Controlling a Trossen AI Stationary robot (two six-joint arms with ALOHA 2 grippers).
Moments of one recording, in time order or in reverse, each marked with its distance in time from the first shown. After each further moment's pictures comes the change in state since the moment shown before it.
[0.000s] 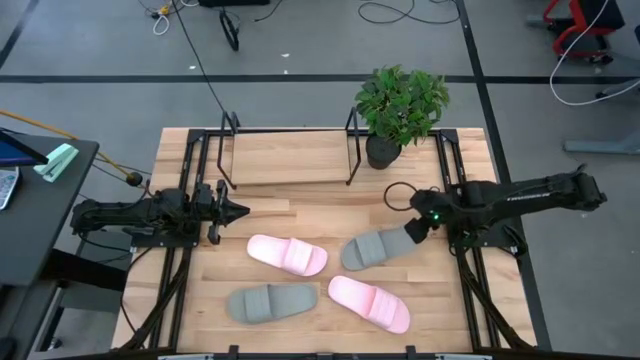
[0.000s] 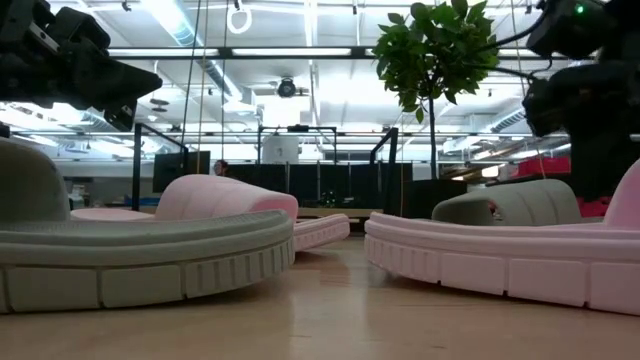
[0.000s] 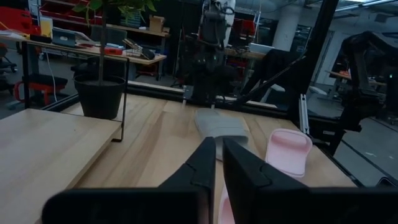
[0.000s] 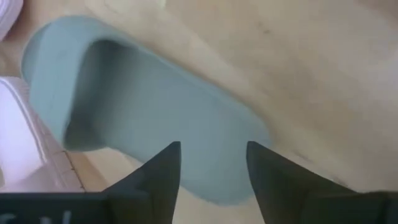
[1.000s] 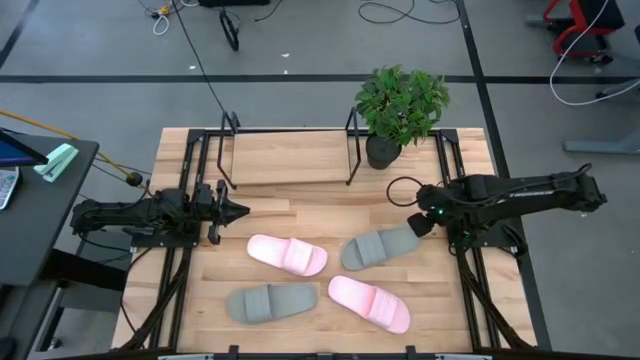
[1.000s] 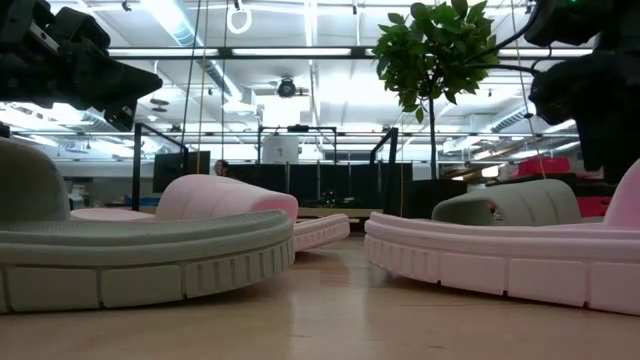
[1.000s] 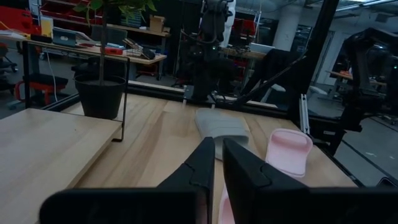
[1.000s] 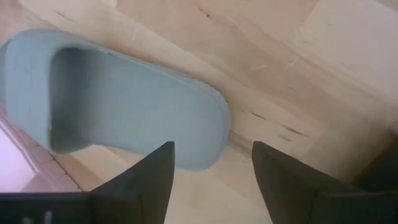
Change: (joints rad) left arm 0.000 0.000 0.000 -0.003 -0.001 -0.001; right arm -0.018 0.034 0.110 -0.214 0.002 0.149
